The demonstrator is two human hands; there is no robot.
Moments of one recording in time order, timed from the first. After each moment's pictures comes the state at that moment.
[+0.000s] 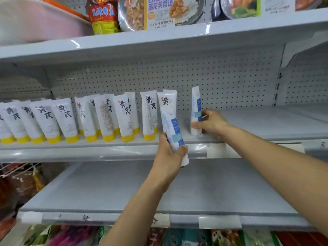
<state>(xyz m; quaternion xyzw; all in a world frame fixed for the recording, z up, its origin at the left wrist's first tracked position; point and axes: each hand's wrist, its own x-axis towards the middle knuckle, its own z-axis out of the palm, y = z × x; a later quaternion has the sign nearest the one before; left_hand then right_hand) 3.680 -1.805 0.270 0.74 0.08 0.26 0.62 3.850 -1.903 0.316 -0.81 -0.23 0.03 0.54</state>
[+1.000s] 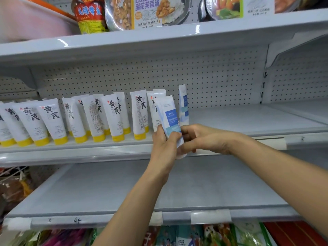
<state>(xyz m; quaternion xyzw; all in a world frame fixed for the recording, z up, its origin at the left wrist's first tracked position) 3.685 -1.829 0.288 0.71 0.07 0.27 0.65 3.774 -1.938 0.320 -0.75 -0.46 0.21 0.42</state>
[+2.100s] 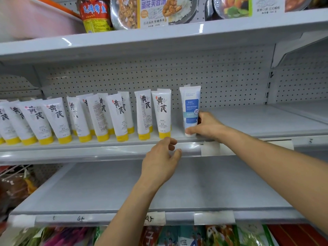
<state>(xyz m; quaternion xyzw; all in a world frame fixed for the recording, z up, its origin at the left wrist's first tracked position) 3.683 -1.791 0.262 0.92 0.11 0.26 0.29 3.830 -1.910 0.316 -0.84 -0.28 0.01 0.46</state>
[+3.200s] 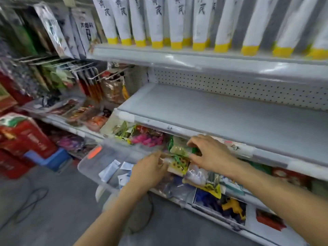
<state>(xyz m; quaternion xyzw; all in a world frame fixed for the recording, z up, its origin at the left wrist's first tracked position) 3.411 -1.610 0.064 0.90 0.36 0.05 0.25 3.572 -1.734 0.118 -0.82 -0.55 0.07 0.11</state>
